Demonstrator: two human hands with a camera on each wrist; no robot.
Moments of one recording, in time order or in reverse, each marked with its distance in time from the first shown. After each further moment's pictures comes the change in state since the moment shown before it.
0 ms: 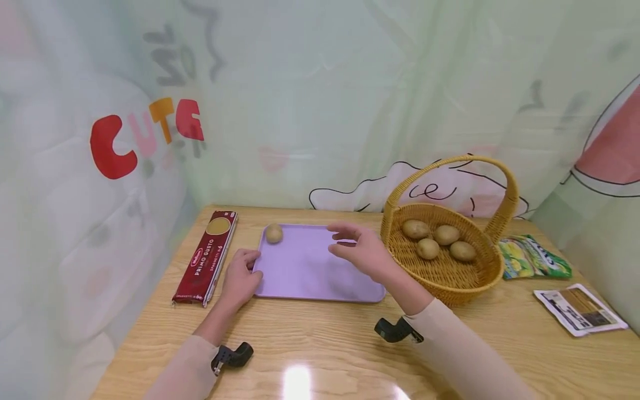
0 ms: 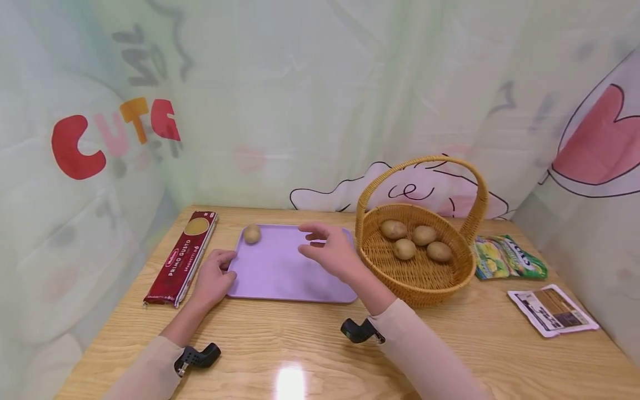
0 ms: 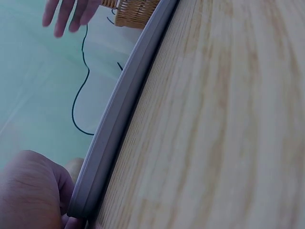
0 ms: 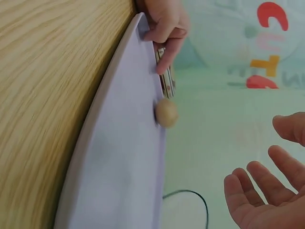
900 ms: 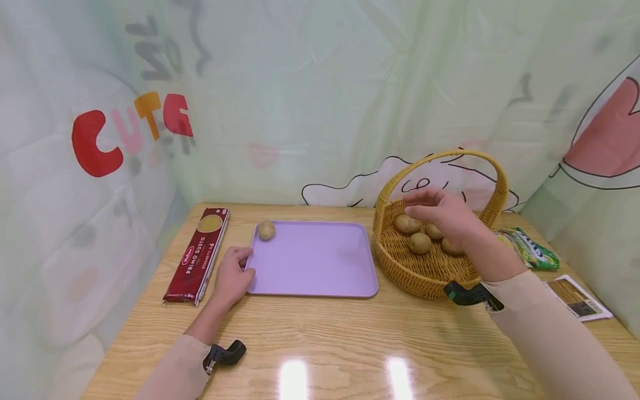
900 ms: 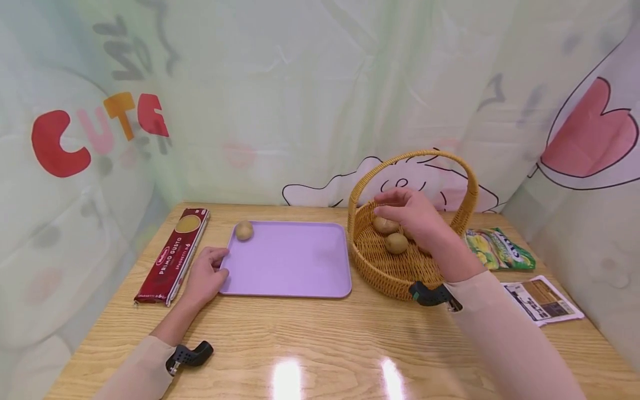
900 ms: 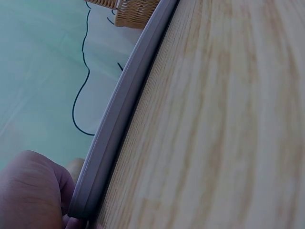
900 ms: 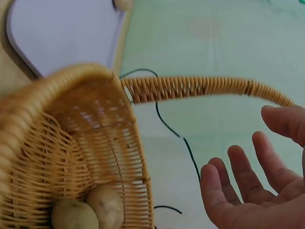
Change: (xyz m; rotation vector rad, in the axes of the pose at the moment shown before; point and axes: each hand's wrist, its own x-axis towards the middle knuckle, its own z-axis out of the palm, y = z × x) left_hand -0.002 0.002 -0.001 0.016 -0.020 -0.022; right_hand -0.025 -0.017 -0.159 -0.144 0.078 0.161
